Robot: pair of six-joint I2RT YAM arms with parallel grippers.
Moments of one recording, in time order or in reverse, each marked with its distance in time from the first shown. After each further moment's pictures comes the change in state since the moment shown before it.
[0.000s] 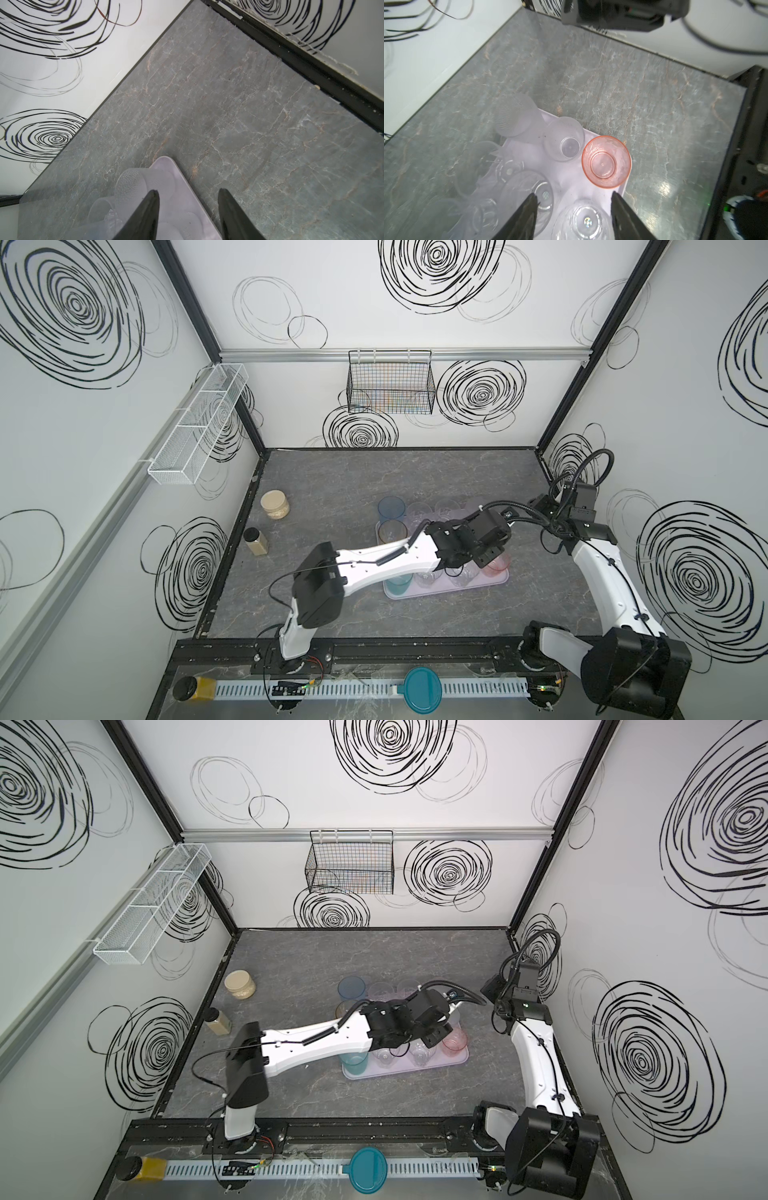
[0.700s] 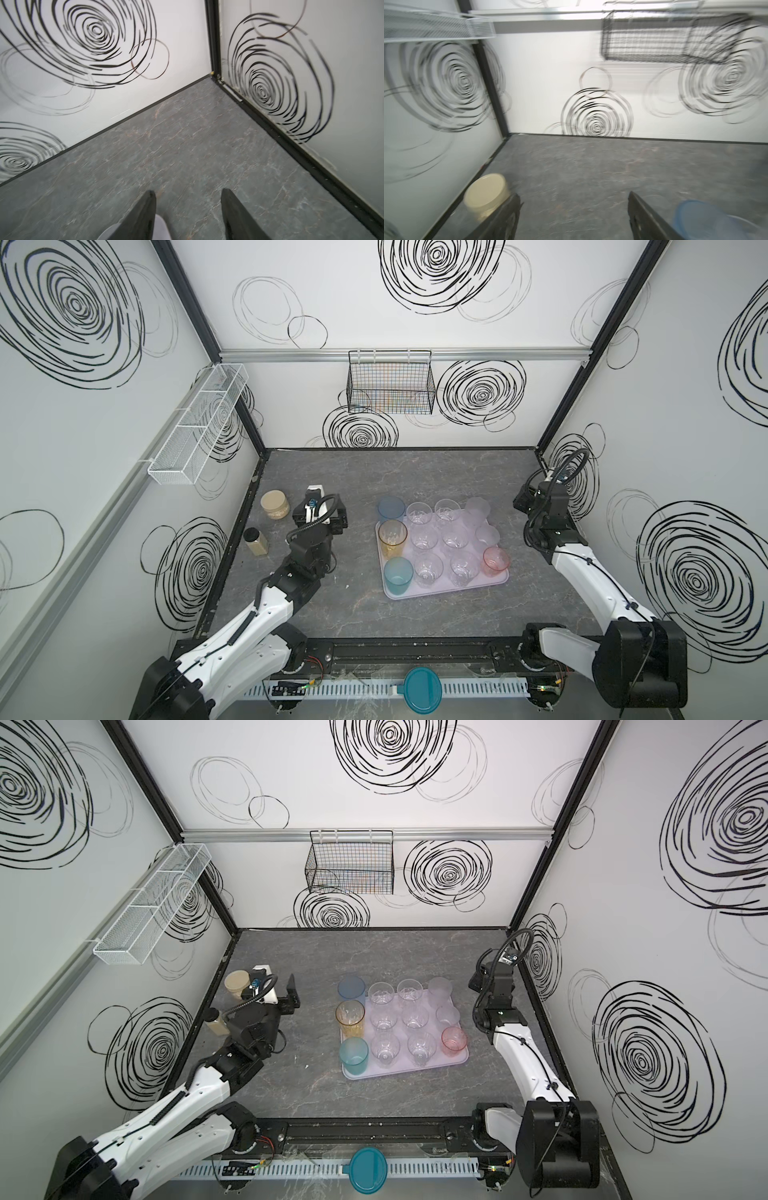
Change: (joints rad) left arm 0.701 -0.960 -1.271 0.893 -0.460 0.041; right arm 0.189 0.017 -0.232 0.579 0.423 -0.201
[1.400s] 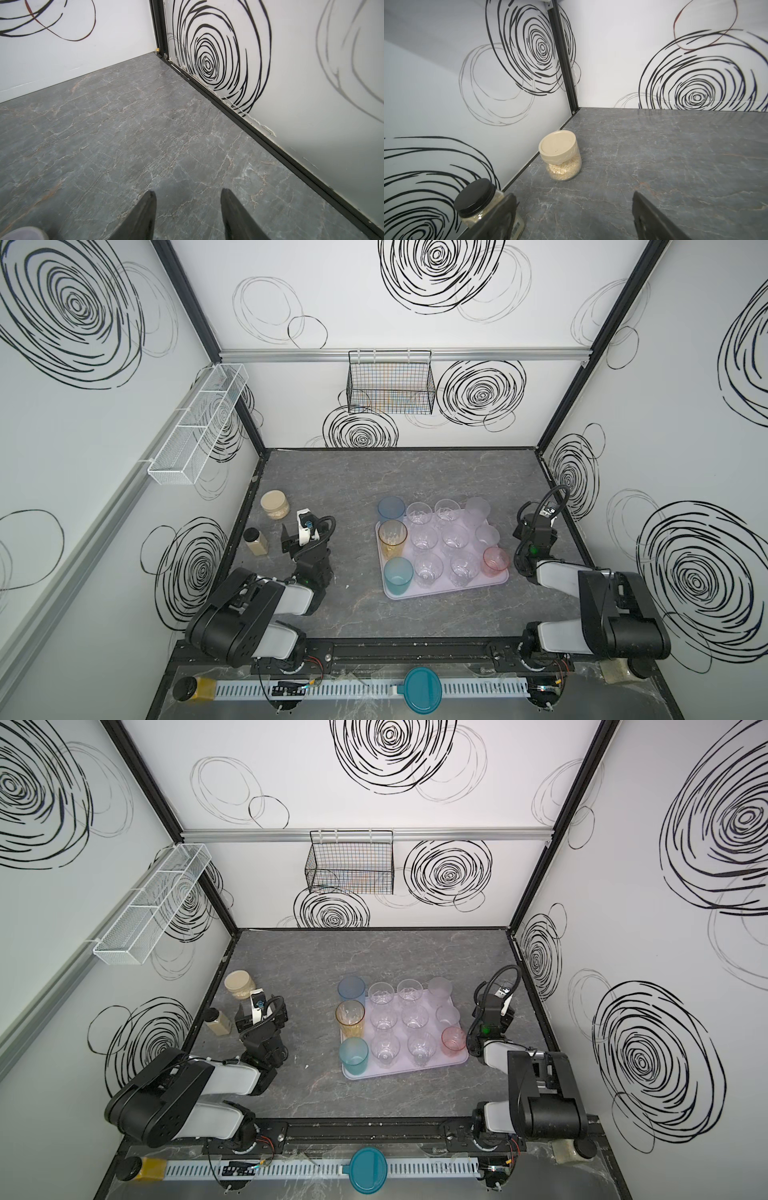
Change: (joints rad) left arm 0.125 0.505 -0.240 0.780 -0.153 0.158; right arm -0.018 0.246 -0.323 0.497 0.192 -0.108
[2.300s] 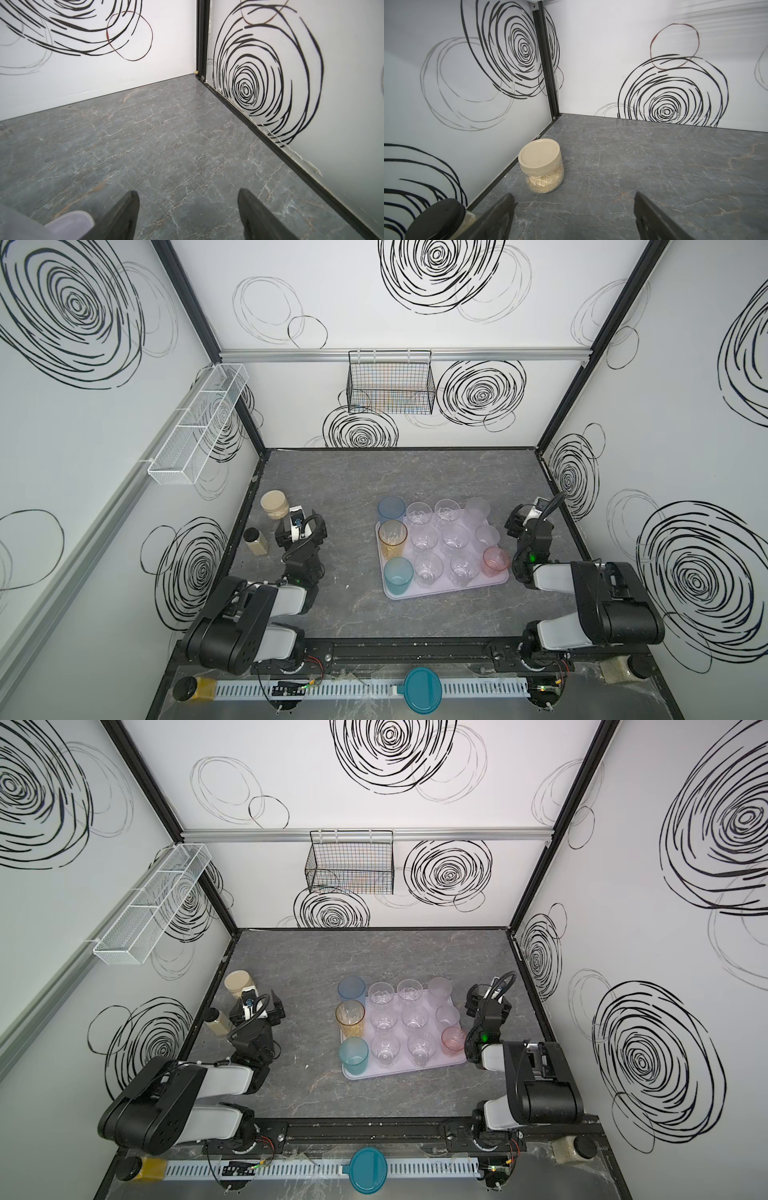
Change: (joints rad) left arm 0.175 -0.004 -0.010 -0.006 0.303 -0.106; right arm 0.006 0.055 -0.062 0.293 -0.170 -0.109
